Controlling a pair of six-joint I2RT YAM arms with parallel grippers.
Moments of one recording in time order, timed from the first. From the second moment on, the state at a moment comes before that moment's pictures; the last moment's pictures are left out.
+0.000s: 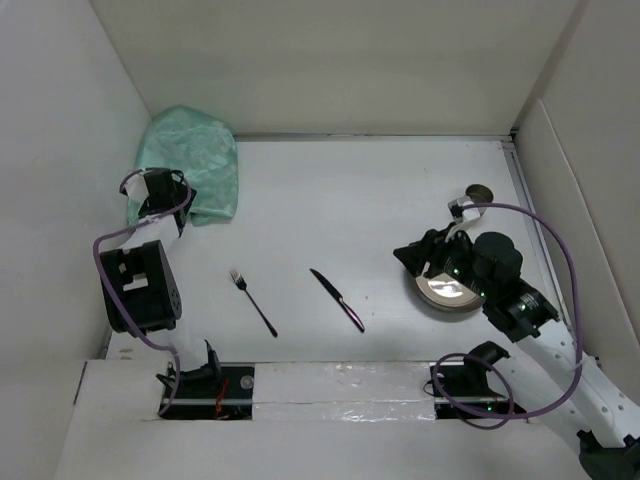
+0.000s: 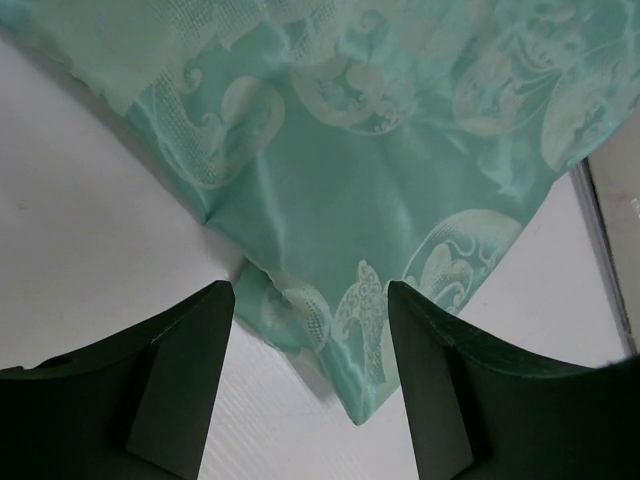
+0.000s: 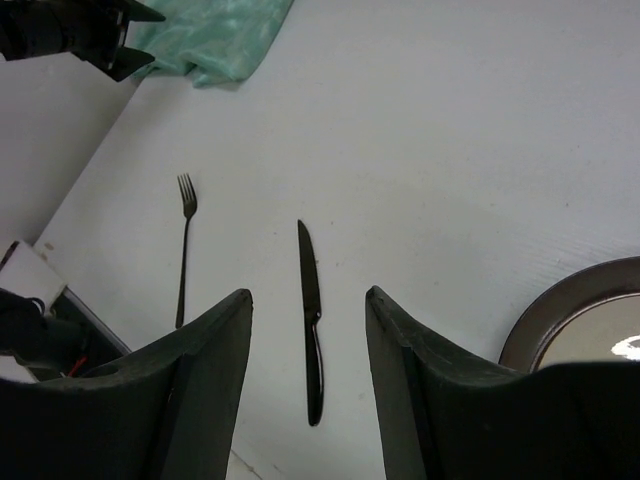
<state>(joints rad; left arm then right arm) 0.23 1.63 0.99 0.00 -0.22 -0.86 0.54 0.65 0.70 -0.28 -0.16 0.41</state>
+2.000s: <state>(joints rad) 0.04 1.46 0.52 0.27 -0.25 -1.27 0.56 1.04 0.69 0.01 -0.18 0.39</state>
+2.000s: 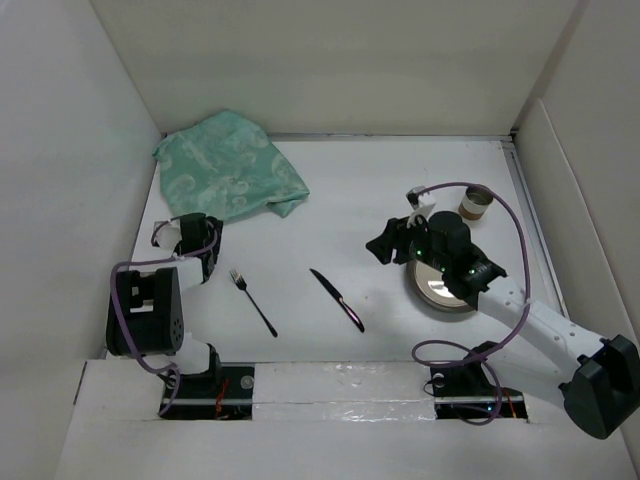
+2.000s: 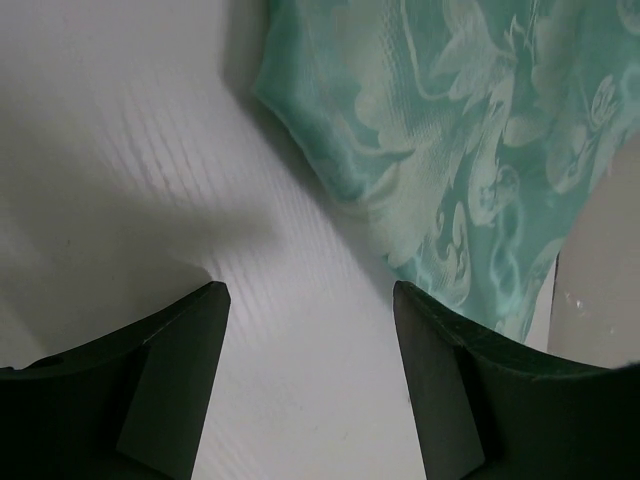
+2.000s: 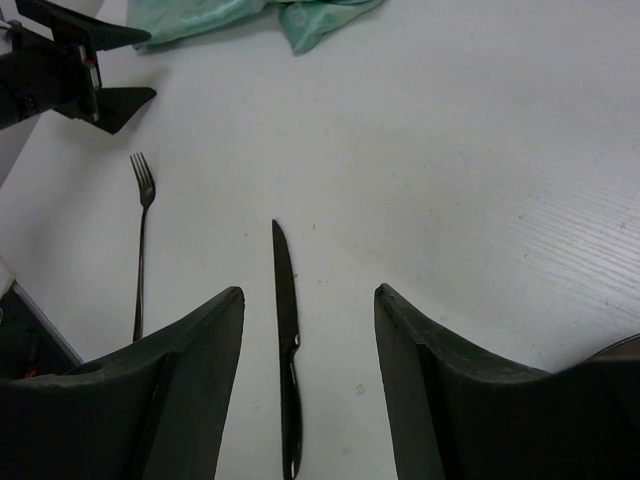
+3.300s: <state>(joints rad) 0.10 1.62 0.79 0.14 -0.30 -1.16 0.73 2.15 1.42 0.26 -0.07 0.68</state>
